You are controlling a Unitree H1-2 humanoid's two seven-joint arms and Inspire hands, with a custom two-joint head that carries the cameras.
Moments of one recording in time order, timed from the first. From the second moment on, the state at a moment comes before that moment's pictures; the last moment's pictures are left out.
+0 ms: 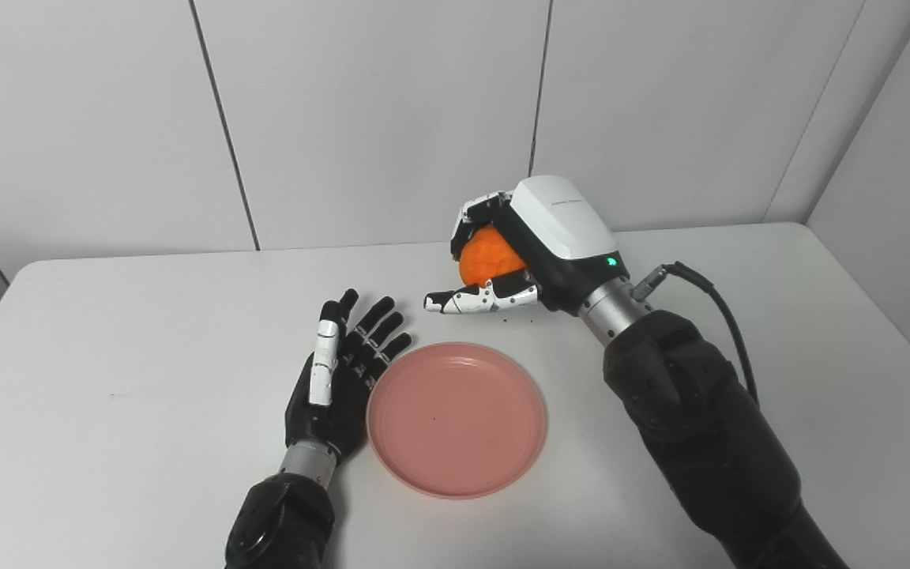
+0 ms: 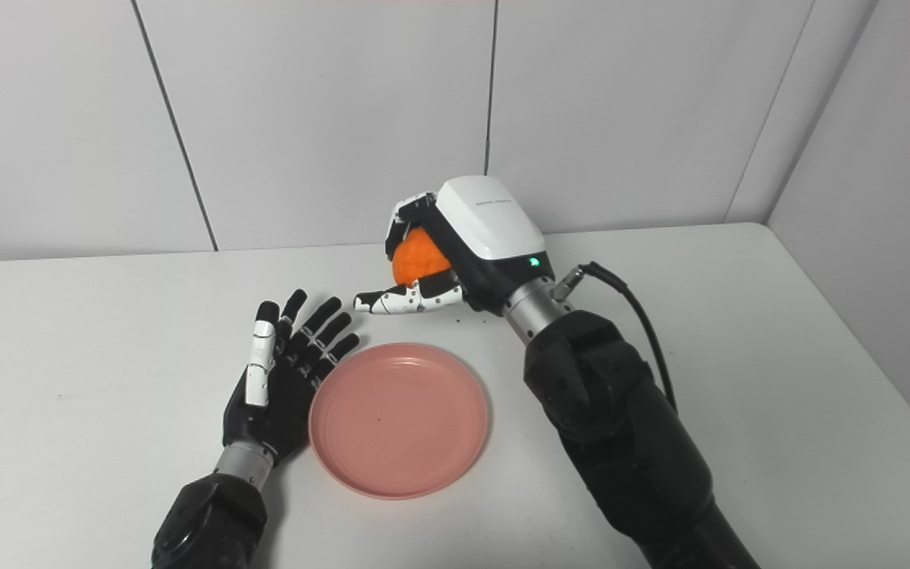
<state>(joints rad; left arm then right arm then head) -0.29 -0.17 0.06 0.16 -0.43 0.25 -0.15 -0.55 -0.26 0.34 -0.29 -0.85 0.22 0.31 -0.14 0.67</state>
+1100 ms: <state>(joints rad) -0.29 -0.18 0.06 0.16 -0.43 0.25 -0.14 -0.45 -0.24 0.52 -0.06 -0.92 0.18 0.35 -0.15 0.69</state>
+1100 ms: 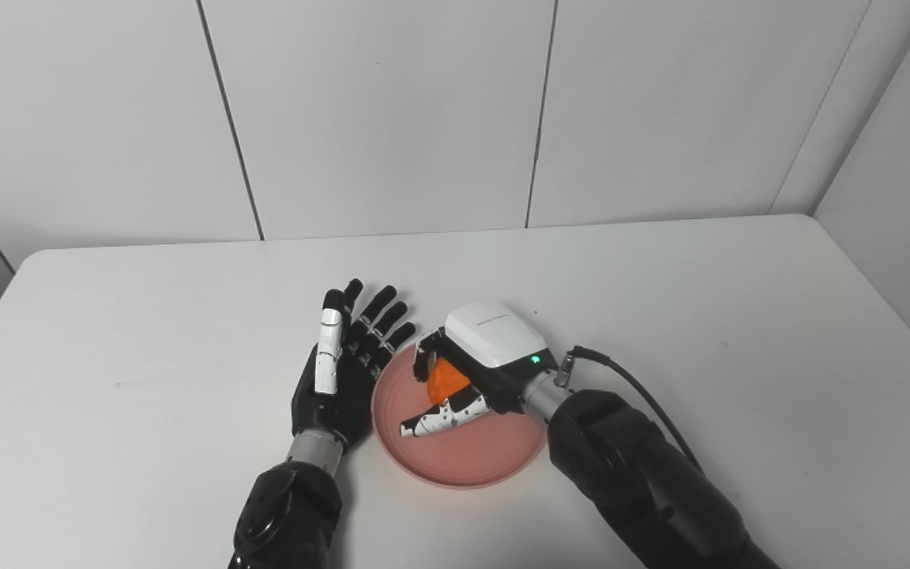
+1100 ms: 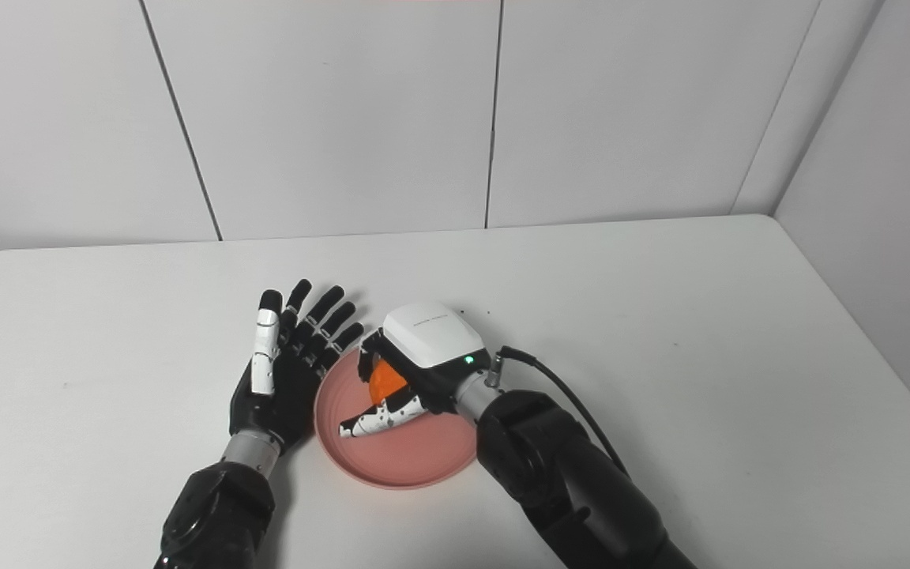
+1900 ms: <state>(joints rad) -0.29 -0.18 0.06 0.16 -0.43 0.25 -0.14 -0.45 -0.25 0.53 -0.05 -0.97 0.16 0.34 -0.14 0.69</state>
